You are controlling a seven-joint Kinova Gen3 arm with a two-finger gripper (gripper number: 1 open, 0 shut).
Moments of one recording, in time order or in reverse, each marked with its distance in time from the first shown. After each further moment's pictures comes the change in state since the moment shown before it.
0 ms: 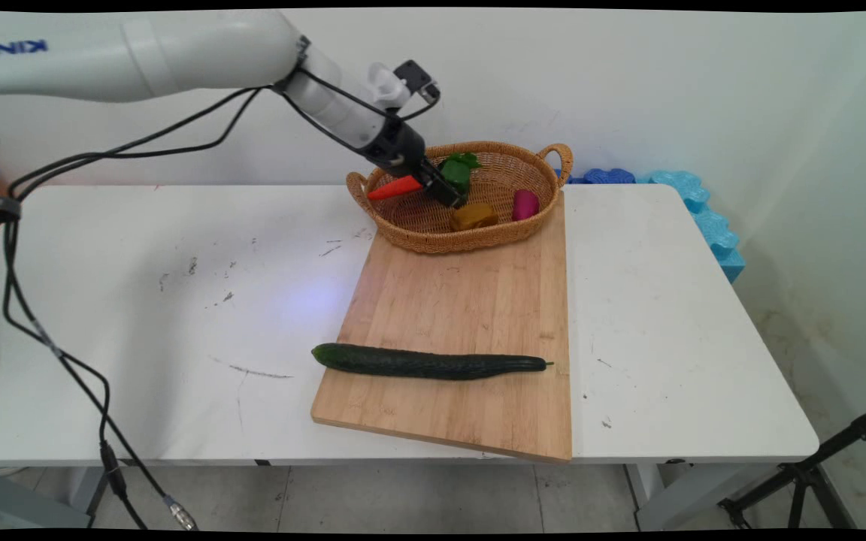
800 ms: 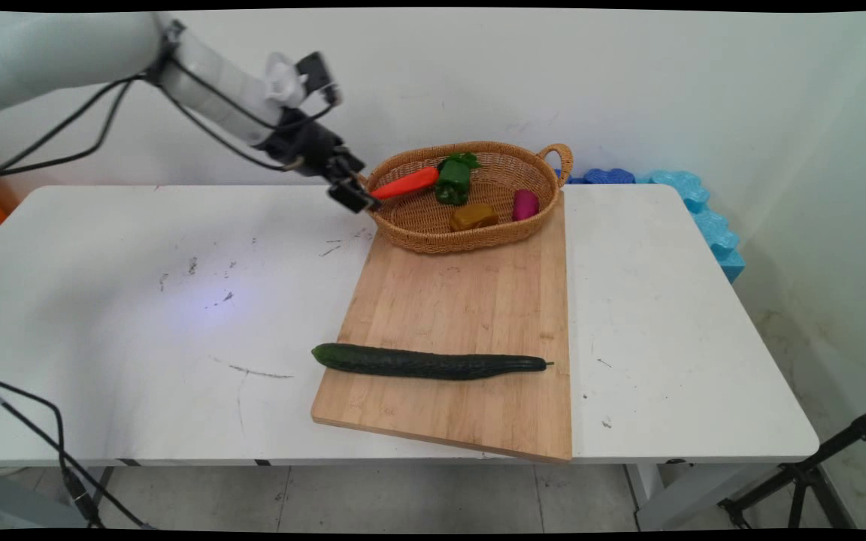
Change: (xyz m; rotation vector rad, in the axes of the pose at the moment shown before) arm -0.073 -0.011 -0.107 0.049 -0.016 0.153
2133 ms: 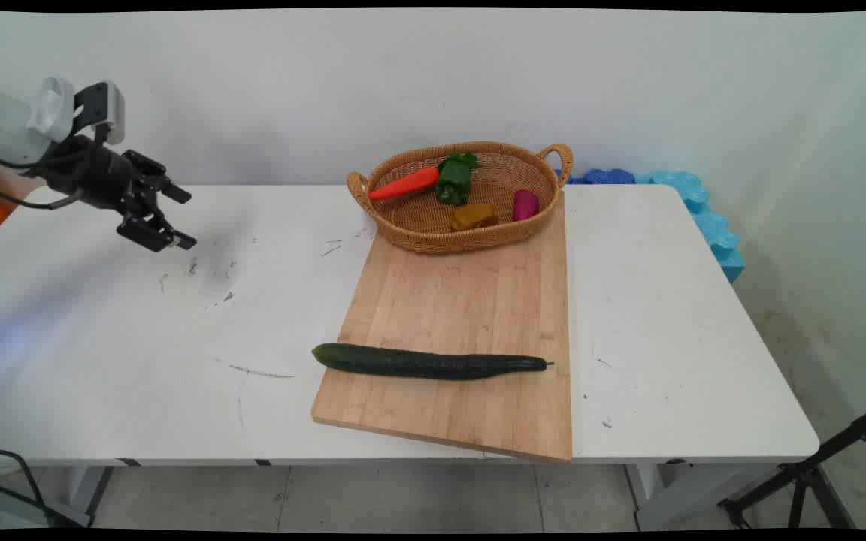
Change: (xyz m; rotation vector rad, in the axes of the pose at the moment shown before) arm -0.189 -0.026 -0.164 0.021 -0.145 0.054
